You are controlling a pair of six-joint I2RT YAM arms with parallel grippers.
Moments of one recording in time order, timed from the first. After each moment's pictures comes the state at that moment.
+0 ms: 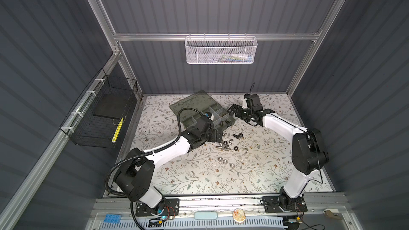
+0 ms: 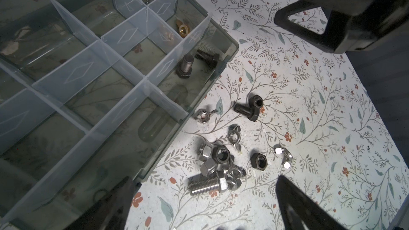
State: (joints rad) left arm -0.74 1.55 1.00 -0.17 0.01 -0.46; right arm 0.36 1.77 1.28 -0.24 -0.19 0.58
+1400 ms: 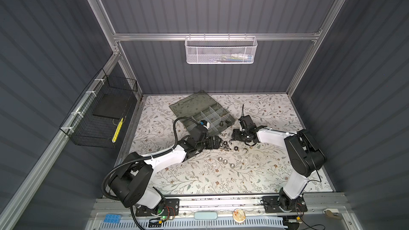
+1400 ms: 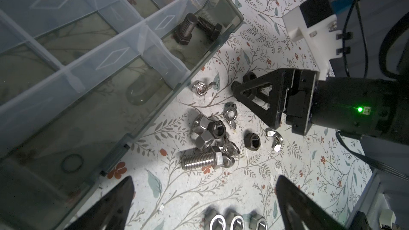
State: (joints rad) left arm -0.74 1.48 0.78 0.01 0.09 -0.60; right arm 0.46 1.79 0.98 -0.21 -0.02 0.50
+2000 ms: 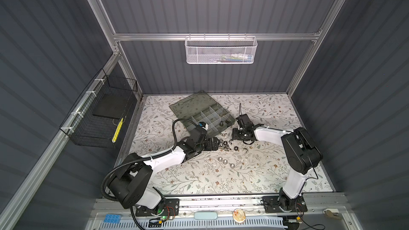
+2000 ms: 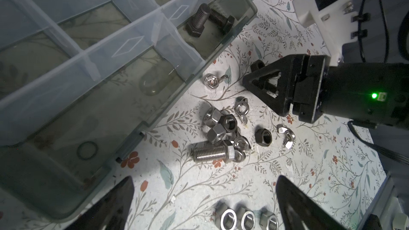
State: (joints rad) left arm -0.74 1.47 0.76 0.00 0.06 -0.60; right arm 0.49 1.83 1.03 -0.24 0.03 0.49
